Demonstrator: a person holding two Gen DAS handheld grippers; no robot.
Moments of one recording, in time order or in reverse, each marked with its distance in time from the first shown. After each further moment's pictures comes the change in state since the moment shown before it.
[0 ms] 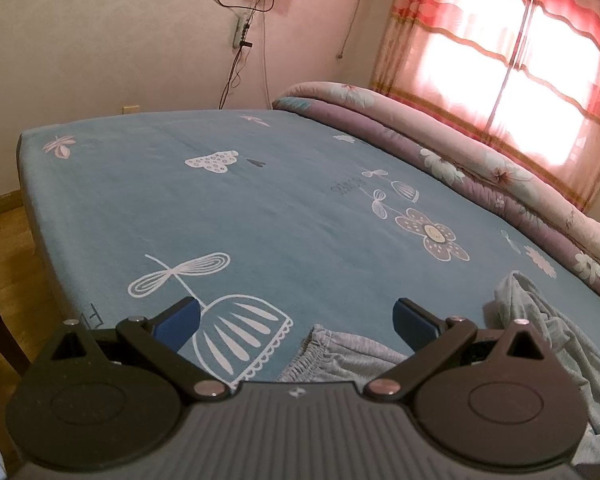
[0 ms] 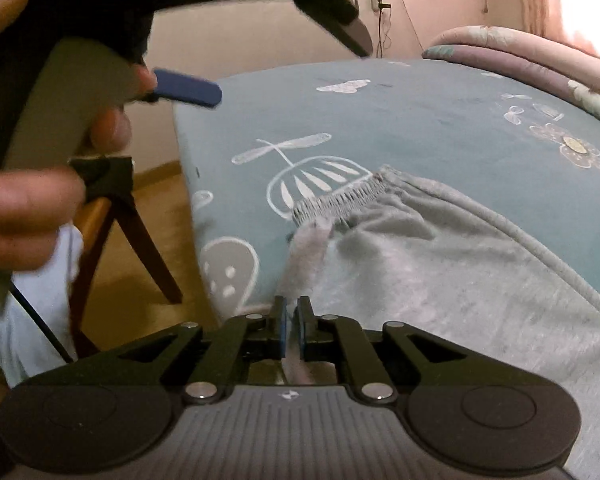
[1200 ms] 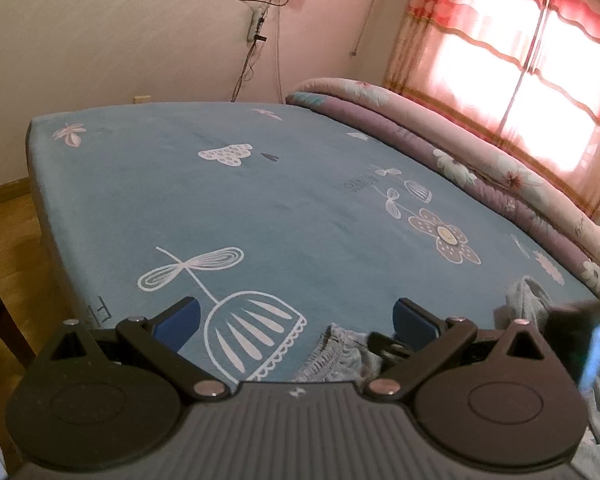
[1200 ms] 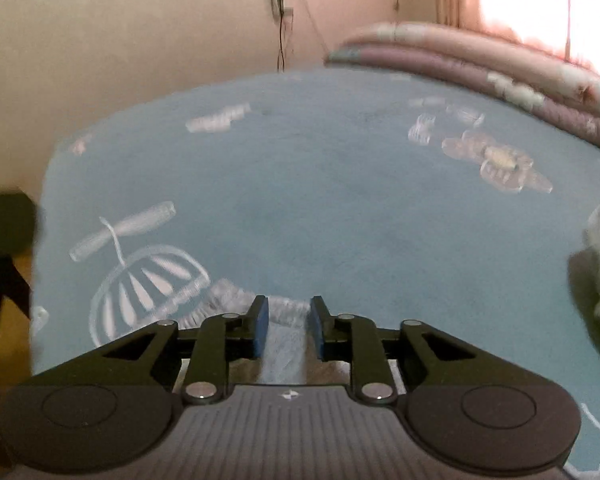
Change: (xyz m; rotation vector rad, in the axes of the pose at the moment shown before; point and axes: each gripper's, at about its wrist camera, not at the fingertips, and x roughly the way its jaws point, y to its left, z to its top) left arm 0.005 0.011 0.002 -0.040 0.007 0.023; right arm 0.045 -0.082 0.066 0.095 -0.039 -0.241
